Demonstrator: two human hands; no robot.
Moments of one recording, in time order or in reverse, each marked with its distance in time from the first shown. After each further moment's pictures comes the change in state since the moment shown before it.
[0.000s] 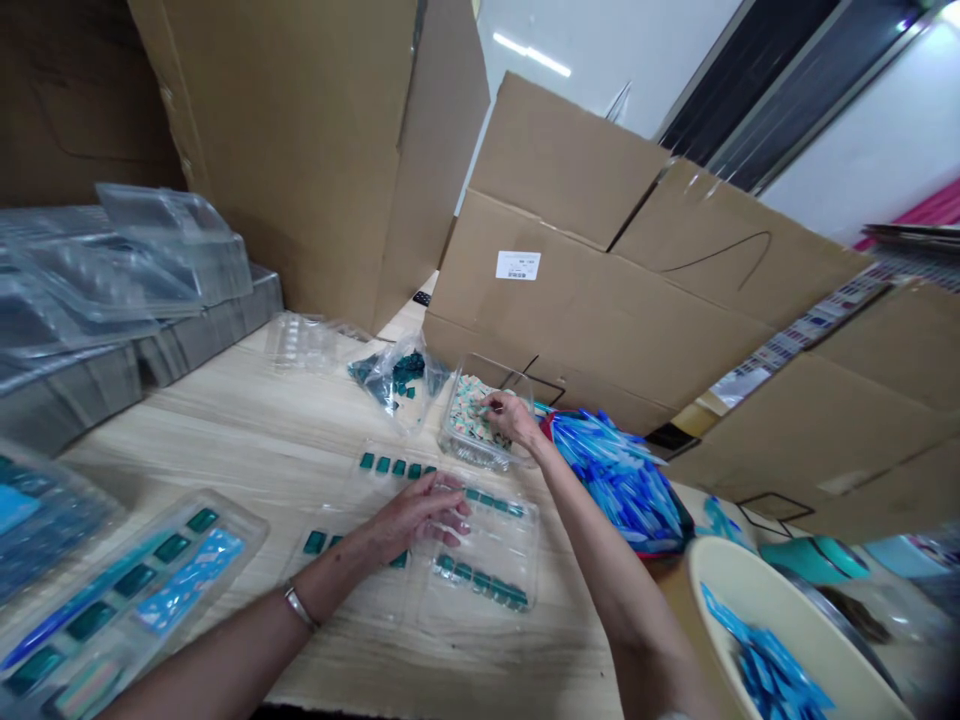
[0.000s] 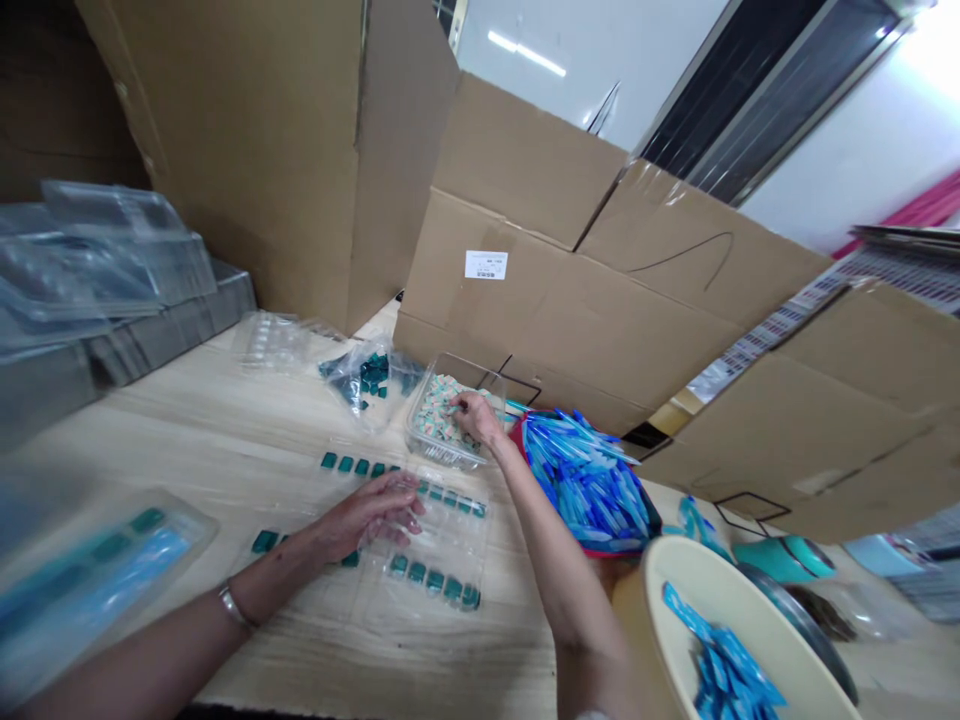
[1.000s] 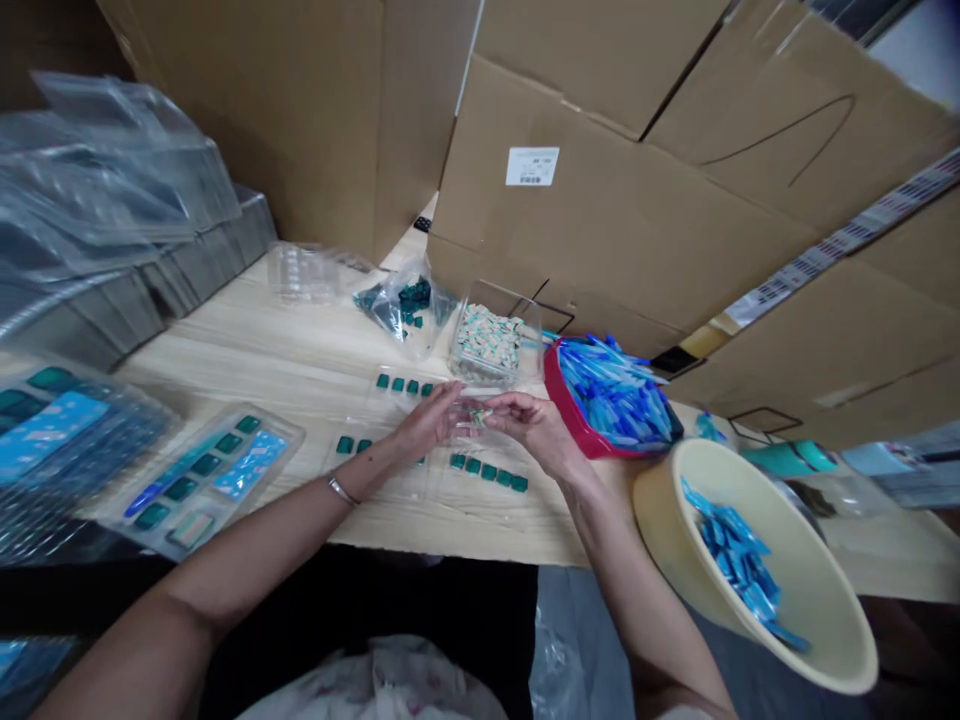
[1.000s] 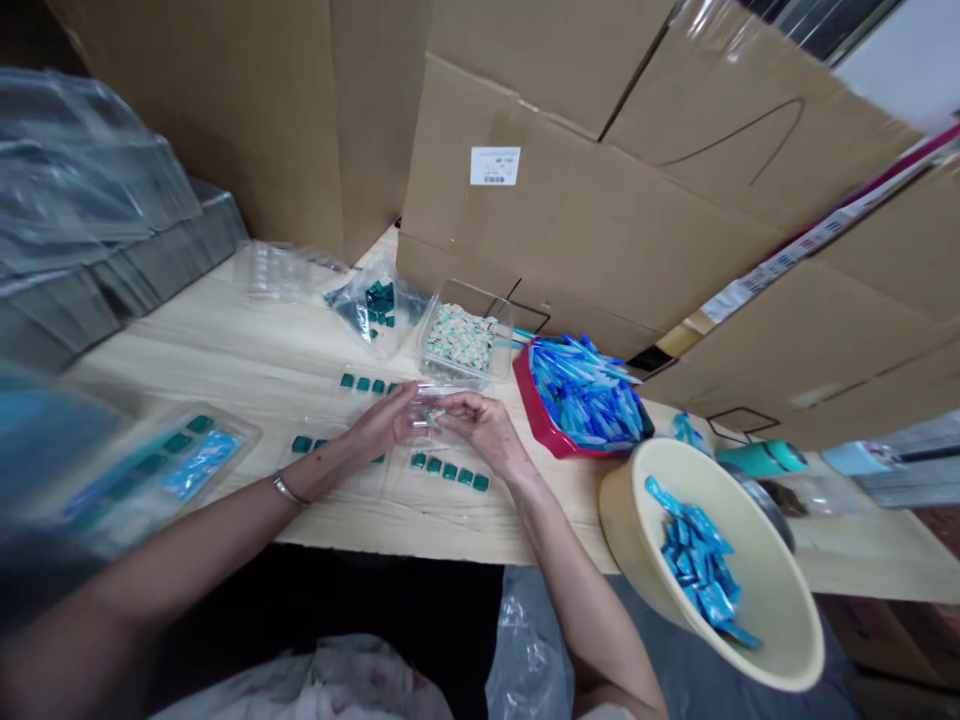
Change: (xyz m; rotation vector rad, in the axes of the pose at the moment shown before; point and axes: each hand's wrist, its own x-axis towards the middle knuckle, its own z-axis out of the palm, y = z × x) left_hand -0.001 -0.002 0.011 -0.221 -0.015 0.164; right_hand -0.153 -0.122 -0.026 1.030 -0.026 0.308
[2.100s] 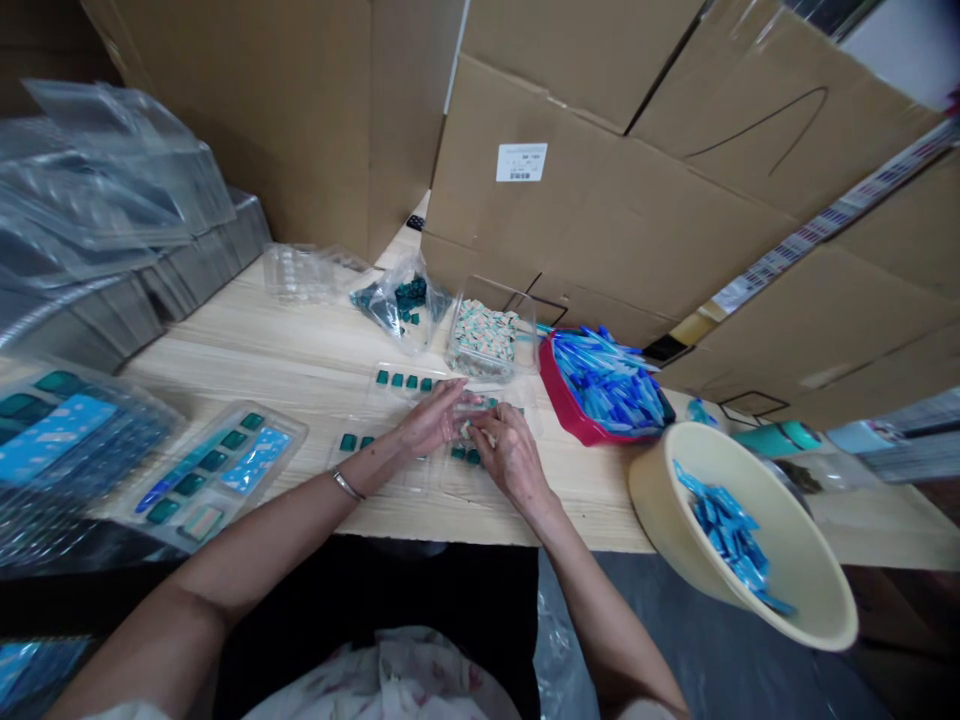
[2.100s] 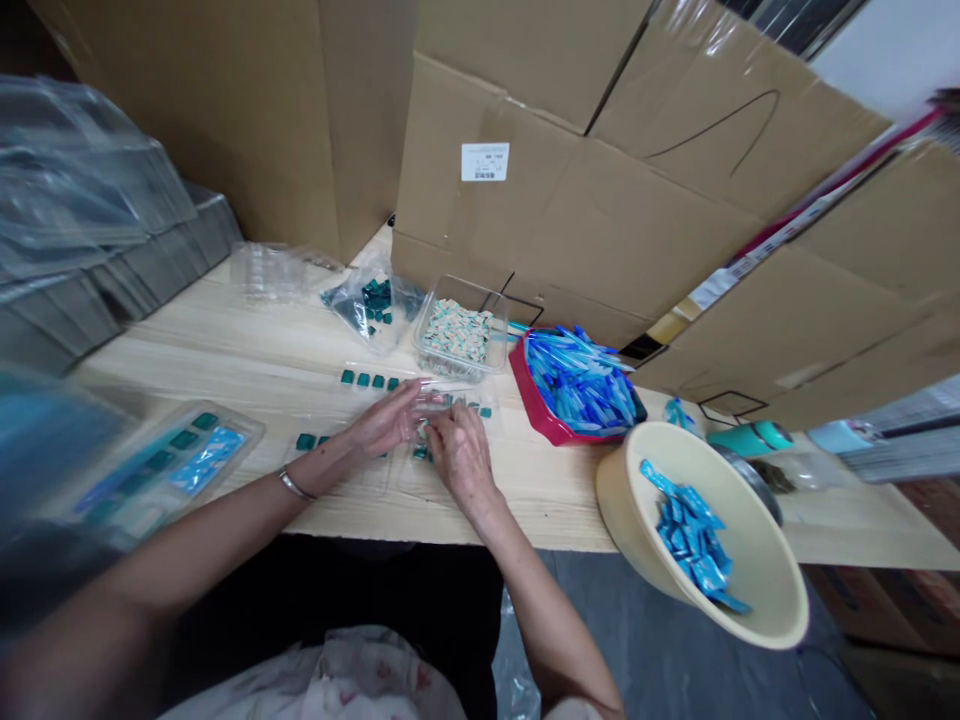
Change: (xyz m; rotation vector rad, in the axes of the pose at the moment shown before) left_hand -0.005 -0.002 0.002 -0.079 -0.038 -0.088; right_hand -0.033 0.014 0.040 -0.996 0.217 -0.393
